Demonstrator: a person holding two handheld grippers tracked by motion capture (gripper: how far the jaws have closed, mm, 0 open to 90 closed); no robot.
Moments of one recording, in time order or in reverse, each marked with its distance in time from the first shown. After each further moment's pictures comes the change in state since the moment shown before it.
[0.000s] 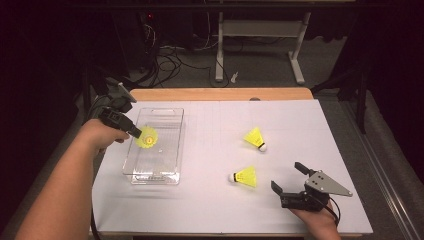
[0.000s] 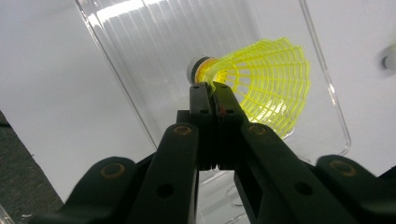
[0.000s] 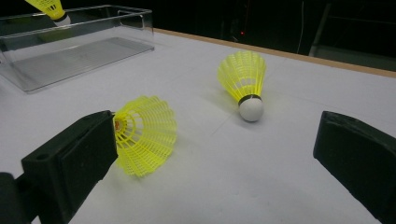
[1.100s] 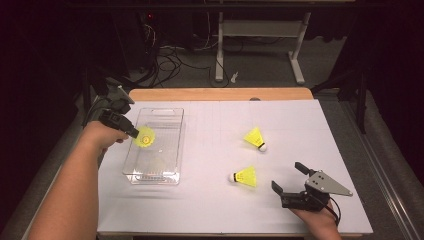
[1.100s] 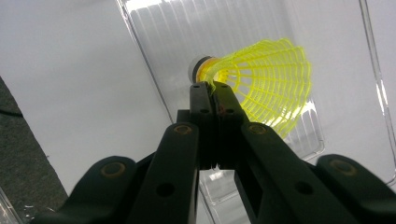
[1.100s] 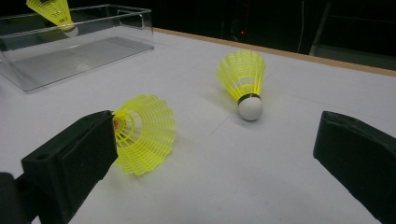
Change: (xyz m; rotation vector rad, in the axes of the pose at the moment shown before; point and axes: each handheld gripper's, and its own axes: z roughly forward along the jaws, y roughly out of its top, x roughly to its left) left arm 0.019 0.006 0.021 -0.031 0.051 -0.046; right arm -0.001 0.000 0.000 0.001 0.002 0.001
